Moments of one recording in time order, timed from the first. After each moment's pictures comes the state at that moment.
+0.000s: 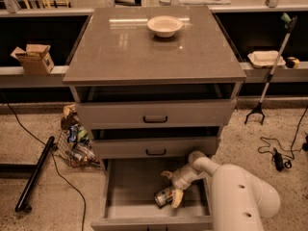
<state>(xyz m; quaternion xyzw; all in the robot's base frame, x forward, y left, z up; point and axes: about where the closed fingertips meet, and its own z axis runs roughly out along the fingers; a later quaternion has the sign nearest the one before) 0.567 -0.069 0.169 -0.72 0.60 0.30 0.20</state>
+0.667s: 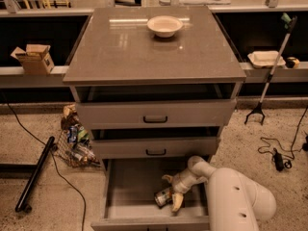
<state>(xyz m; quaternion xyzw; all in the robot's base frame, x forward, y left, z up) 0.562 -0.073 0.135 -0.72 0.60 0.28 0.20</state>
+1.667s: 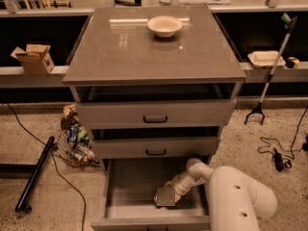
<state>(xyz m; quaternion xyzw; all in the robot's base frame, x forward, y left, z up) 0.562 -0.076 0.123 -0.73 0.61 0.25 0.19</state>
